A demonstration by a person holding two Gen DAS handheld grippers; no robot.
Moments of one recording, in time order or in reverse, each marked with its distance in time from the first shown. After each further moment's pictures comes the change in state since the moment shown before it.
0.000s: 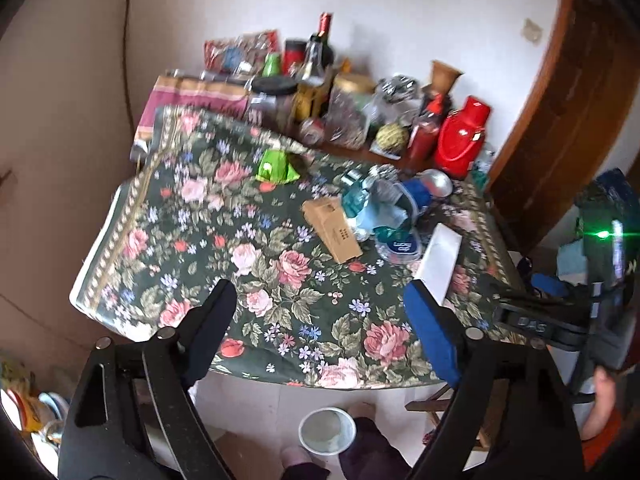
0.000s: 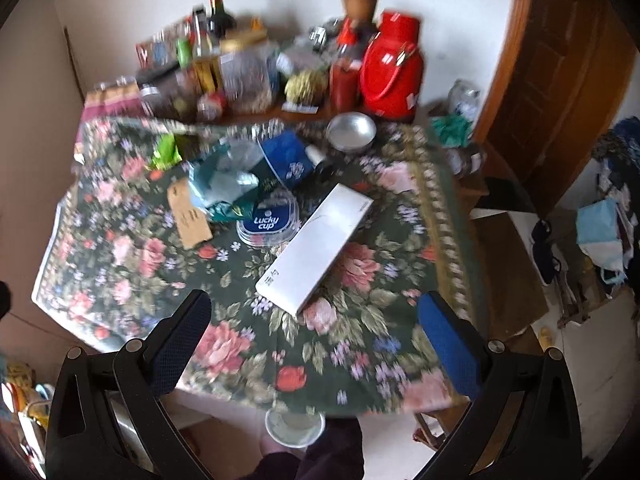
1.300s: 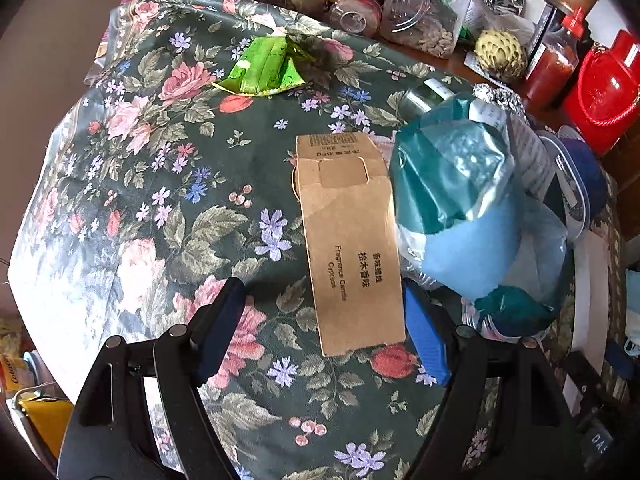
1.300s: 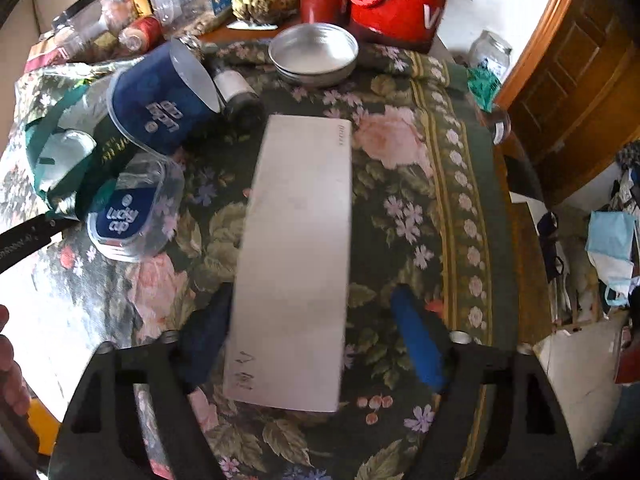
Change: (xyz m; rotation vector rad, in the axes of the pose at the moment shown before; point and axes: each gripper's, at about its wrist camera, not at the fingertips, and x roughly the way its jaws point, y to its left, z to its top) left arm 0.250 -0.025 0.029 -0.127 0.256 0.222; right arm 0.118 -0.067 0.031 -0.080 0.161 -0.025
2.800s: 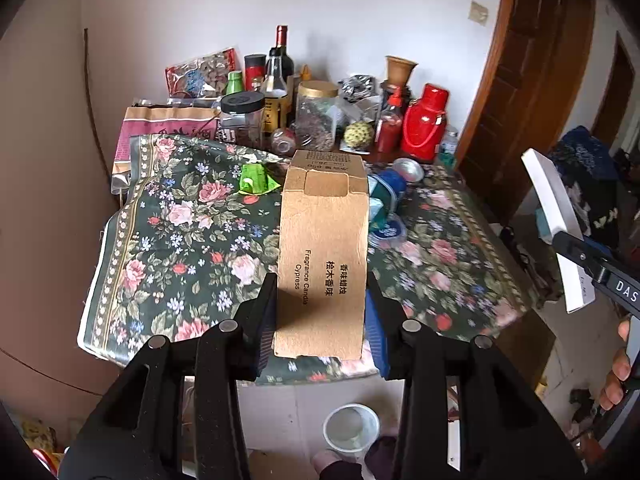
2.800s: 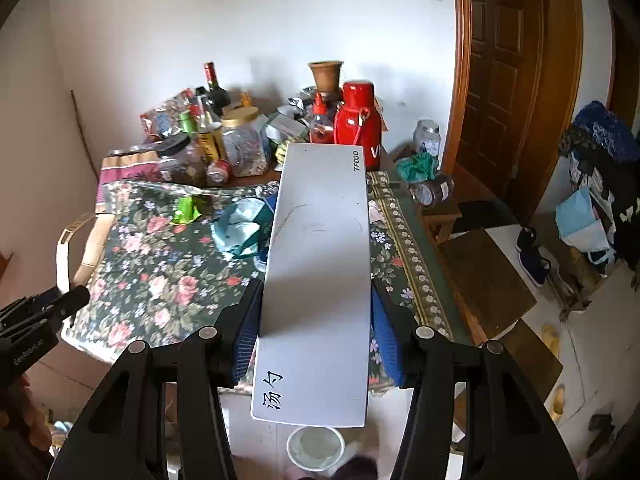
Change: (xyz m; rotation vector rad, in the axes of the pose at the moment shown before) left arm -0.249 0.115 -0.104 0.323 -0.319 -0.318; right arm -0.217 0.066 -0.106 0.202 -0.429 0.000
